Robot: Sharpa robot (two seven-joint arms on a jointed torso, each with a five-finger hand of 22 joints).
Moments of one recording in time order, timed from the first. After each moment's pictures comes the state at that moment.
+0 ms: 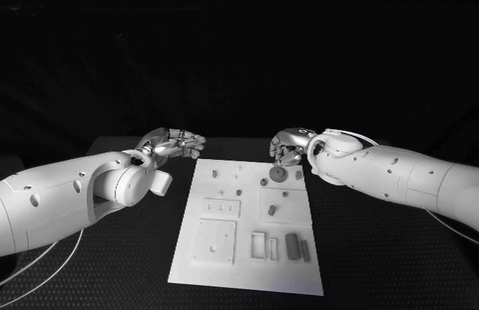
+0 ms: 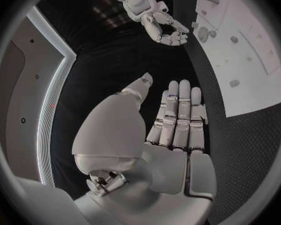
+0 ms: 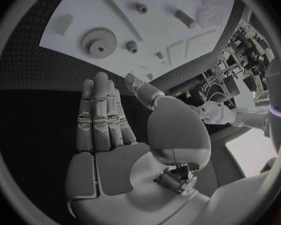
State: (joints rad) left arm 1.32 -0.80 -0.18 1.38 -0.10 -0.30 0.20; left_hand 1.29 -0.13 0.29 0.03 0.09 0.82 0.17 0.34 0.46 1.19 0.10 0.16 0.16 0.95 0.07 0.61 0.56 0.04 0.73 -0.02 0.43 1.31; right arm 1.29 -0.55 -0.20 1.01 -1.44 -0.25 0.09; right_hand 1.10 -0.14 0.64 -0.29 0.06 0.89 0.15 0.39 0.40 1.23 0.09 0.12 0.16 1.27 -0.02 0.59 0.69 0.26 1.00 0.11 0.44 1.25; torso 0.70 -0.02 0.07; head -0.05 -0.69
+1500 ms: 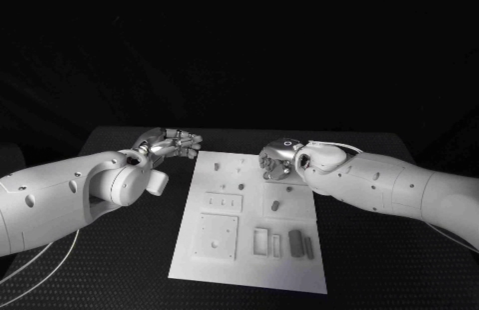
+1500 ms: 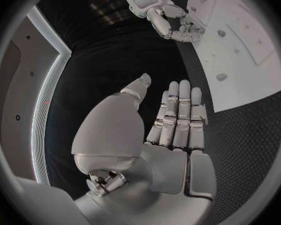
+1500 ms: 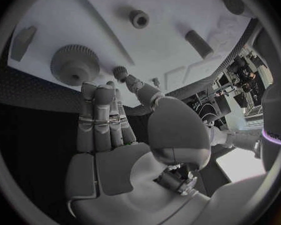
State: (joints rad) left arm 1.32 -0.80 -0.18 1.37 -0.11 -0.28 0.19; left_hand 1.27 -0.14 0.29 0.03 0.08 0.82 0.18 0.33 0.46 1.18 0.11 0.14 0.16 0.94 0.08 0.61 0.56 0.03 0.73 -0.02 0.43 1.31; right arm 1.24 -0.51 -0.20 1.02 -1.63 -0.26 0.07; right_hand 1.10 -0.16 0.64 -0.29 0.06 0.92 0.15 0.36 0.39 1.24 0.09 0.07 0.15 1.35 -0.03 0.89 0.85 0.24 1.14 0.03 0.67 1.31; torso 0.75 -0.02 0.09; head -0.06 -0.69
